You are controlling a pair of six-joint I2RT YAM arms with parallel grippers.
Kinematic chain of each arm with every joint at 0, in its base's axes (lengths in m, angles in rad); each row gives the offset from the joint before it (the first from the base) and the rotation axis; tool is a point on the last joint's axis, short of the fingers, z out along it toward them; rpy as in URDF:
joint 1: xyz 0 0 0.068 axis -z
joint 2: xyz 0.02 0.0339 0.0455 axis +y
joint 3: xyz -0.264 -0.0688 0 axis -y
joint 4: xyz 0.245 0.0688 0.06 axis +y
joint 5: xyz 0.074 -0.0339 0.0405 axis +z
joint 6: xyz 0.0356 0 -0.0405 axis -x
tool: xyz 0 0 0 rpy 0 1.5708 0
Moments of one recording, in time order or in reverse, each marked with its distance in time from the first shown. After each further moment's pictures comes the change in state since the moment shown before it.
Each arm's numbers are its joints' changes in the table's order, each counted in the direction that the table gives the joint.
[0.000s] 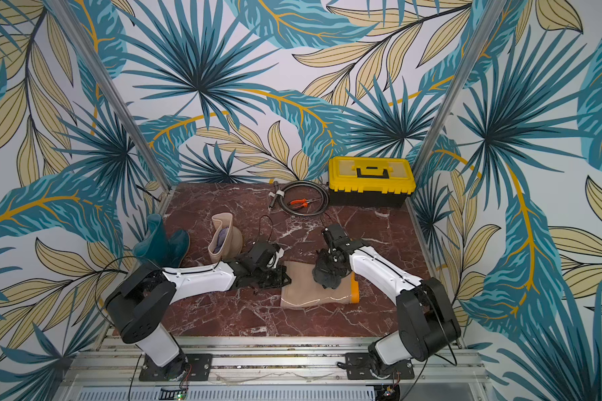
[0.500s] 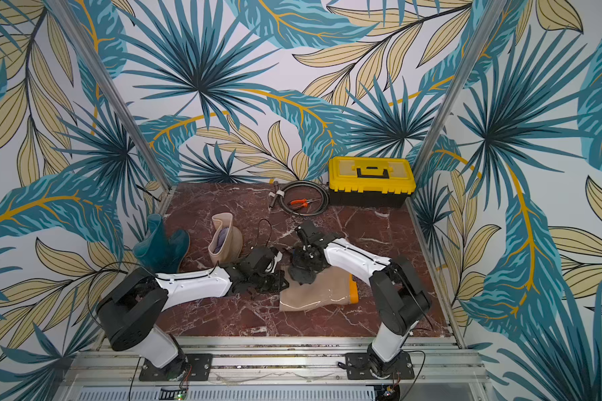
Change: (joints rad) left arm 0.024 -0.072 -0.058 0.003 0.045 -0.004; right arm -0.091 0.150 0.114 -0.035 0.010 0.011
